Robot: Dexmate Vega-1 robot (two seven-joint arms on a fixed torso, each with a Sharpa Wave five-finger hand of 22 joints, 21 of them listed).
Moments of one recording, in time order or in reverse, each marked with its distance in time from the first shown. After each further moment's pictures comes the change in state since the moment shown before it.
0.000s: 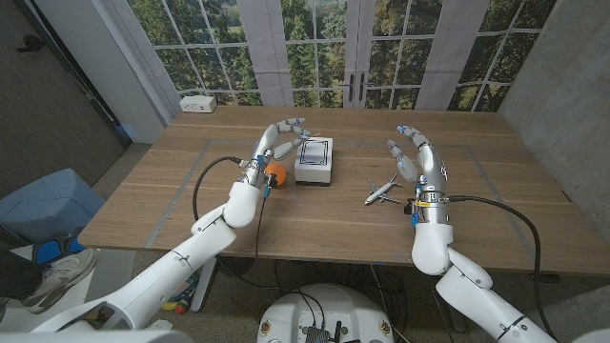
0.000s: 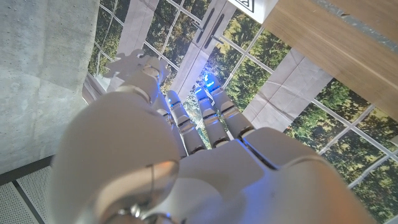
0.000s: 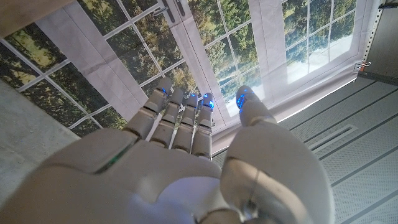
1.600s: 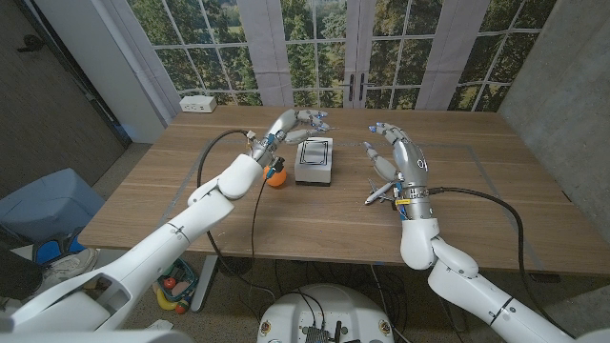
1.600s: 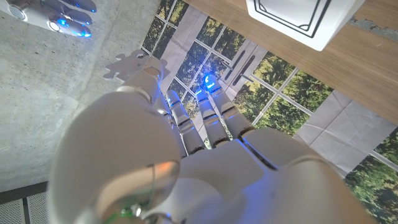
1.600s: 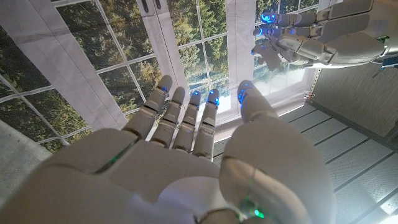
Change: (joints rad) left arm -0.119 0.047 0.027 -0.057 -0.188 0.068 -0.357; left_hand 0.012 0.001 -0.030 0.008 0.000 0.009 0.001 -0.012 0.006 0.009 0.002 -0.008 0.000 -0.018 0.000 -0.017 -0.002 -0.024 -0.002 0.004 0.005; right arm 0.121 -0.079 -0.156 0.027 -0.148 -0.092 -0.041; right_hand 0.081 -0.021 -0.027 0.009 -0.007 0.078 -0.031 0.010 0.005 0.041 -0.030 0.019 0.022 0.004 0.004 0.035 0.037 0.018 -0.018 0.008 0.005
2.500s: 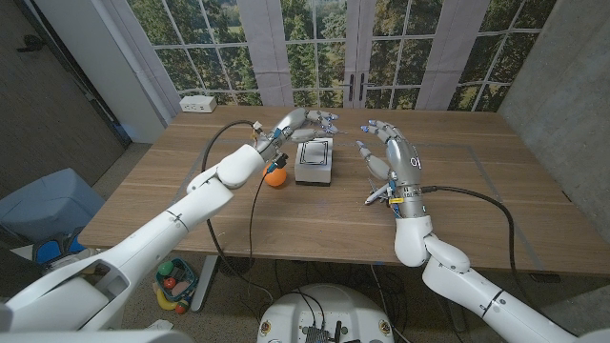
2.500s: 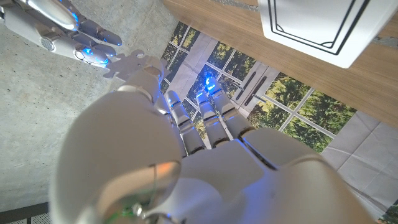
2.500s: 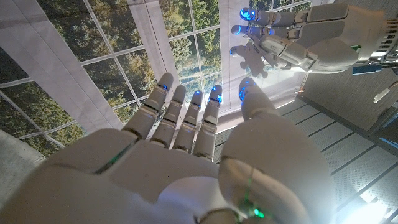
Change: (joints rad) left arm -0.064 0.024 0.033 -0.012 -0.056 0.034 -0.151; left_hand 0.001 -0.001 -0.020 0.004 0.000 0.005 0.006 -0.012 -0.001 -0.009 0.002 -0.008 -0.003 -0.037 0.002 -0.011 0.000 -0.034 0.002 0.000 -0.003; right arm 0.057 0.014 -0.052 0.053 -0.034 0.019 -0.047; right_hand 0.036 -0.012 -0.029 0.002 -0.010 0.060 0.001 0.008 0.000 0.016 -0.016 0.008 0.014 0.009 -0.006 0.020 0.023 0.018 -0.003 0.015 0.000
